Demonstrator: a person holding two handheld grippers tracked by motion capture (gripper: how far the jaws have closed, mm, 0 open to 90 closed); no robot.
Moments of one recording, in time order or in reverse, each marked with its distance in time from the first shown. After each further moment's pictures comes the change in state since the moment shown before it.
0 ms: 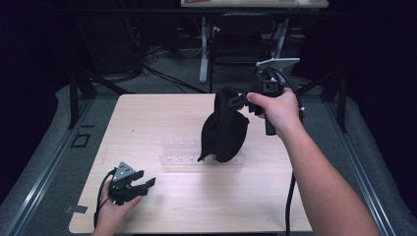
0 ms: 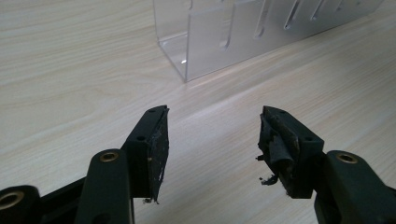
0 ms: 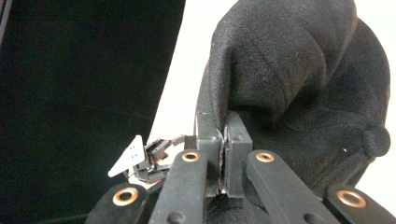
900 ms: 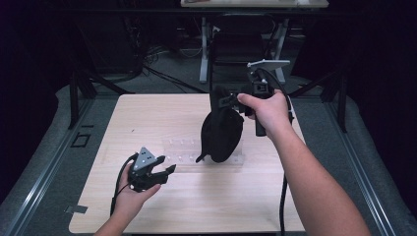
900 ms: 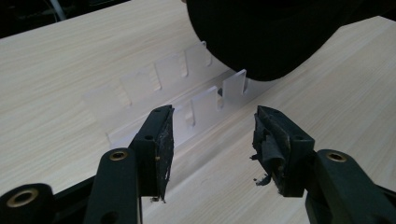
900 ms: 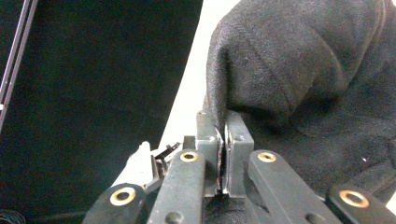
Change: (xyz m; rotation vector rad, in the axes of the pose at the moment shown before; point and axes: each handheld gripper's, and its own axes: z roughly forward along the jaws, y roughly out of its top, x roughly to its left) left arm -0.051 0.066 0.009 -0.084 -0.051 0.160; right arm 0.009 -0.002 0.017 -0.003 0.063 -0.014
